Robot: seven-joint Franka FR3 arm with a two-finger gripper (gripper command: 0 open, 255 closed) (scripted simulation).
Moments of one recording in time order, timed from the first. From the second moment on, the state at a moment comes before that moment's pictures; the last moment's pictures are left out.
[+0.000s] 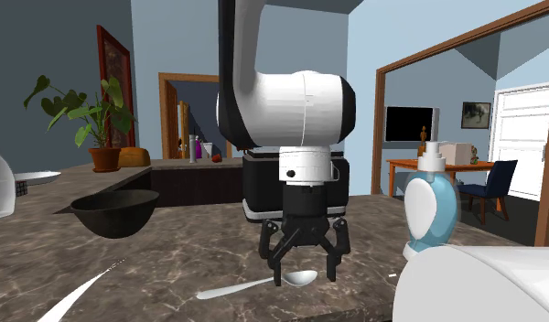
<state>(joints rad) 0.12 -0.43 0.04 -2.75 0.03 2.17 -0.20</state>
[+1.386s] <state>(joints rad) 0.12 -0.51 0.04 -2.69 0.03 2.02 -0.20</state>
